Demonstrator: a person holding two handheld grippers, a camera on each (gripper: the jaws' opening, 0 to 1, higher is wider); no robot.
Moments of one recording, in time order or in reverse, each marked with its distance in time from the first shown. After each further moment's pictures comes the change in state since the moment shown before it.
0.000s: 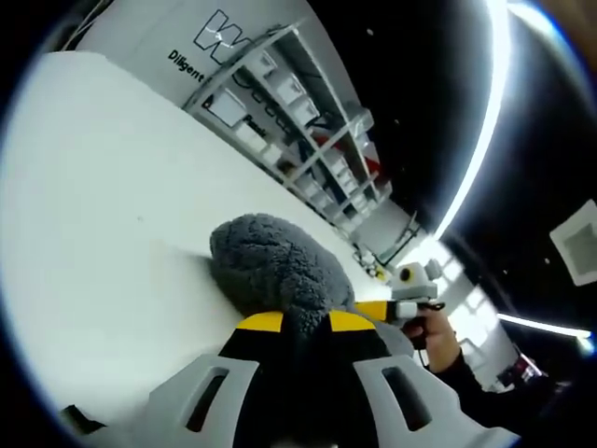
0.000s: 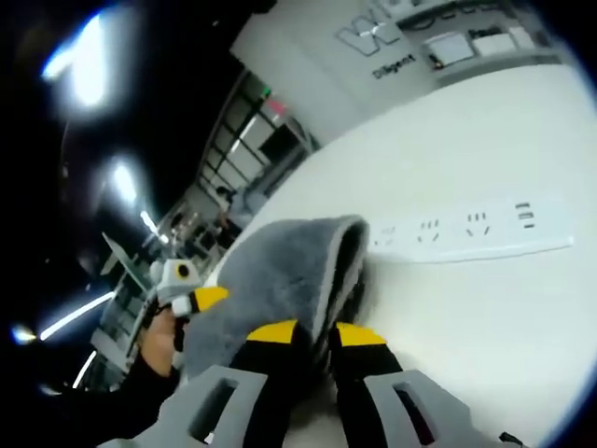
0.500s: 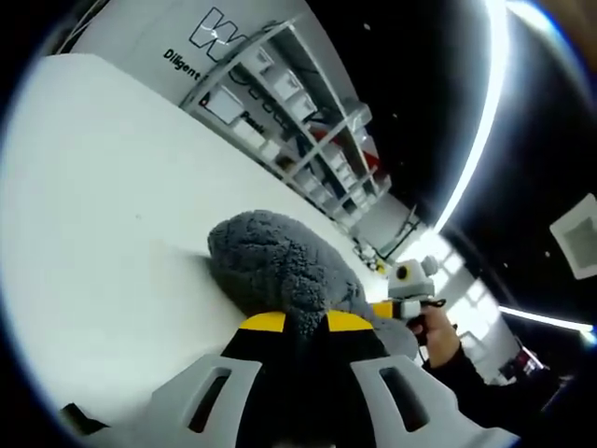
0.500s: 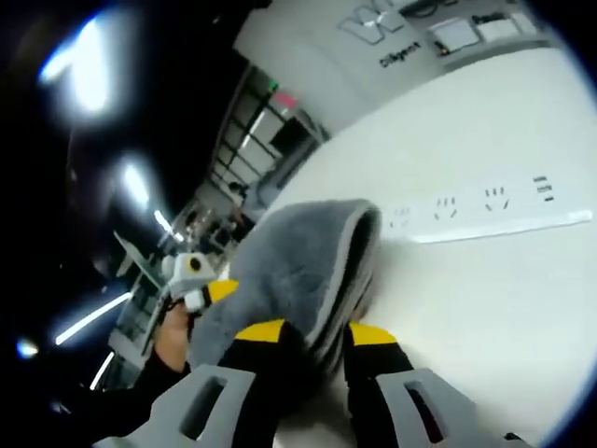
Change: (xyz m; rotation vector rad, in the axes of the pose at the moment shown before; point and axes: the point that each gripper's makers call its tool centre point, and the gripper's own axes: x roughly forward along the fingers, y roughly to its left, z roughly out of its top) left arm 0.001 0.011 0.007 0.023 0.025 0.000; right arm 0.007 0.012 -0.017 0.053 0.022 0.086
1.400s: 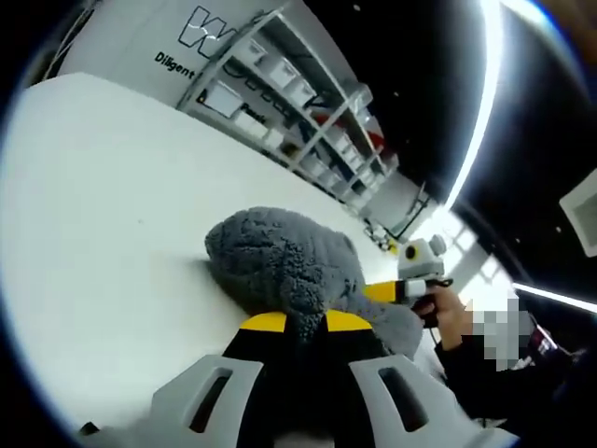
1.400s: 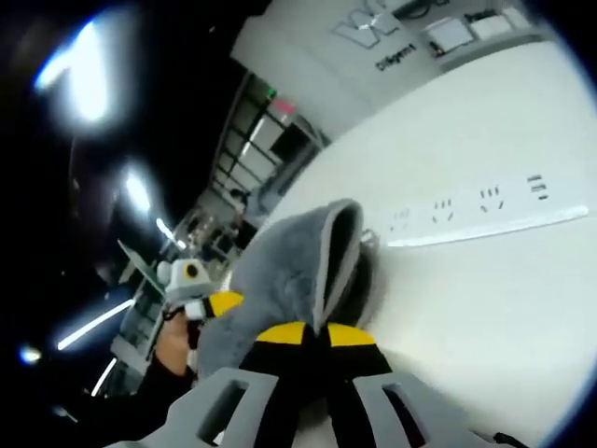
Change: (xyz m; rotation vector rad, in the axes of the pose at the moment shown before) left arm -0.011 -0.025 -0.031 0.085 0.075 0.061; right arm -0.008 0.004 0.006 0.002 -0.020 -0.001
